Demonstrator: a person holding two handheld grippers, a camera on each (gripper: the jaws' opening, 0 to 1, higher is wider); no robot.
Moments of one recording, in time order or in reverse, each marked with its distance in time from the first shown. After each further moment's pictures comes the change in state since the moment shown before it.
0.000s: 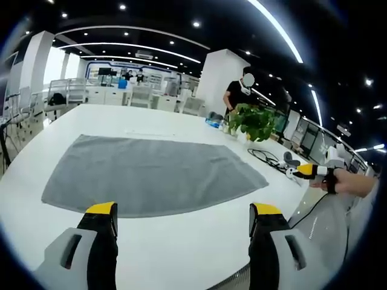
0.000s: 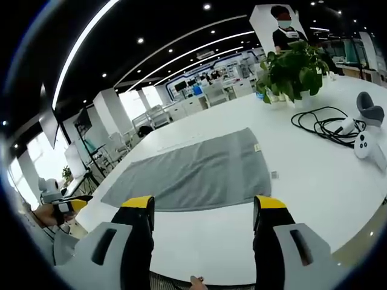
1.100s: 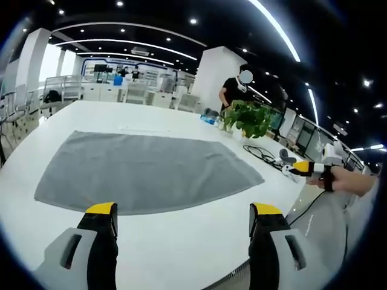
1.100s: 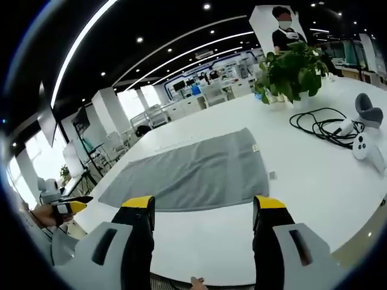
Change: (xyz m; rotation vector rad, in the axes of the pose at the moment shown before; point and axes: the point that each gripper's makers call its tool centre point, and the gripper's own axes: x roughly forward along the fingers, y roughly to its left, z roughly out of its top) left arm 0.007 -0.011 -0.005 0.000 0.023 -0.040; right arm 0.000 -0.003 0.002 -0.008 -0.006 -0.016
